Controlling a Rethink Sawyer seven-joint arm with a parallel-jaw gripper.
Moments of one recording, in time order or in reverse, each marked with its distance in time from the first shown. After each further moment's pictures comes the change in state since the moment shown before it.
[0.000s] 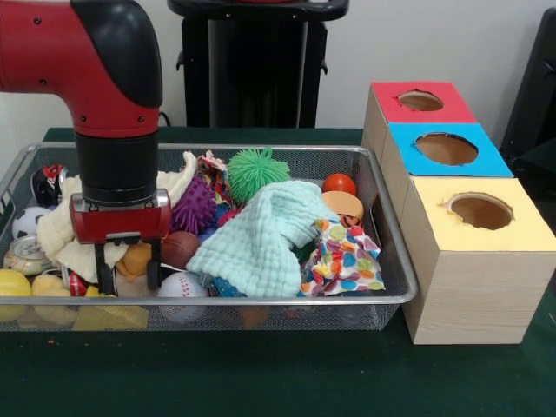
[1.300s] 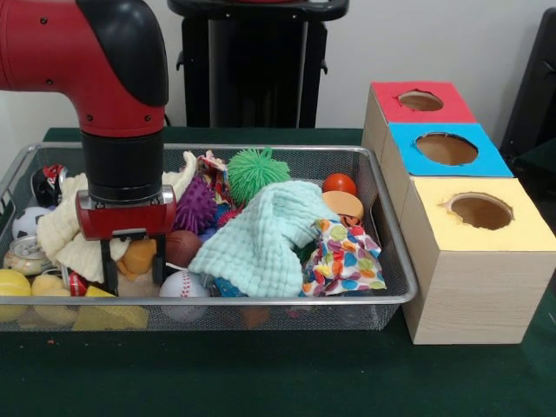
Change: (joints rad) arm 0.010 -0.006 0.000 0.001 0.001 0.047 0.000
